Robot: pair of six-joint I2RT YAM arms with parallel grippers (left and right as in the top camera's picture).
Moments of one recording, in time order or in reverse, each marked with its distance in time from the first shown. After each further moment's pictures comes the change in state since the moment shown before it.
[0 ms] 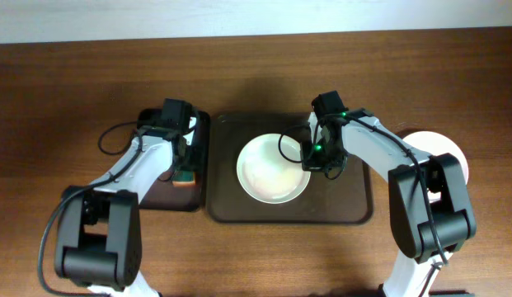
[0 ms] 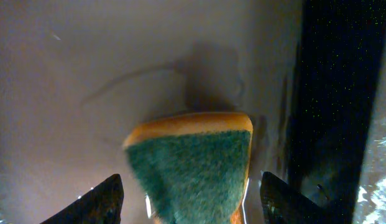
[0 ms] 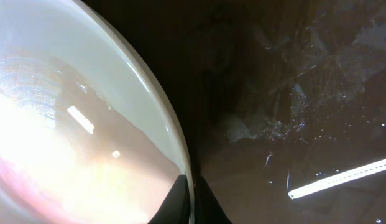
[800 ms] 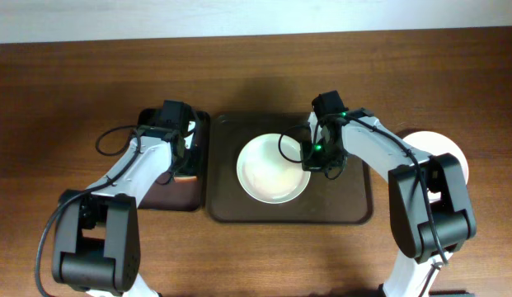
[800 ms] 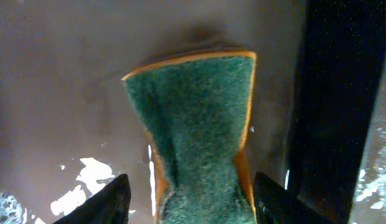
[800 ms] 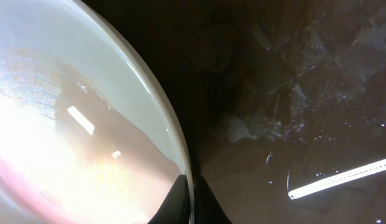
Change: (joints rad) left arm 0.000 -0.034 -0.001 -0.074 -0.006 -0.003; right arm 0.000 0.000 0.000 0.000 0.000 0.000
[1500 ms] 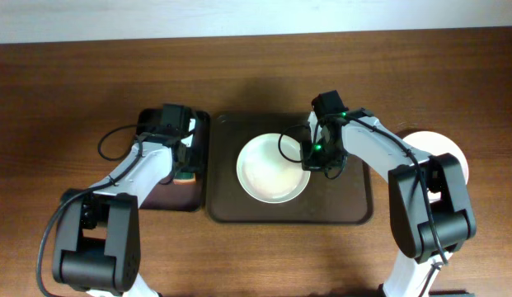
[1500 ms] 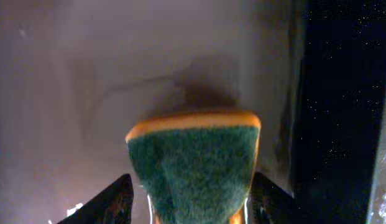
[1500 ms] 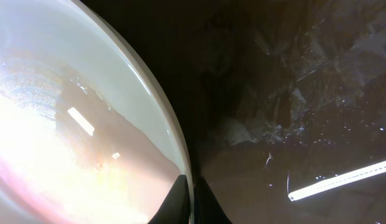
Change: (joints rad) left arm 0.000 0.000 -0.061 0.172 -0.006 -0.009; right arm 0.000 0.000 0.000 0.006 0.000 0.000
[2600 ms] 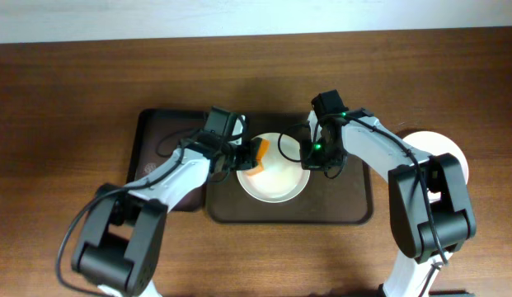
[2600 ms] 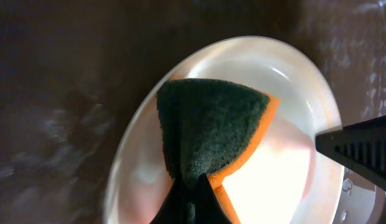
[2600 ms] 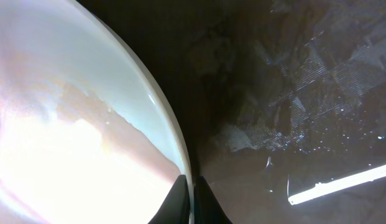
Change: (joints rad) left arm -0.242 0.031 0.000 0.232 0.403 -0.351; right arm 0.000 0.000 0.000 0.014 0.000 0.000
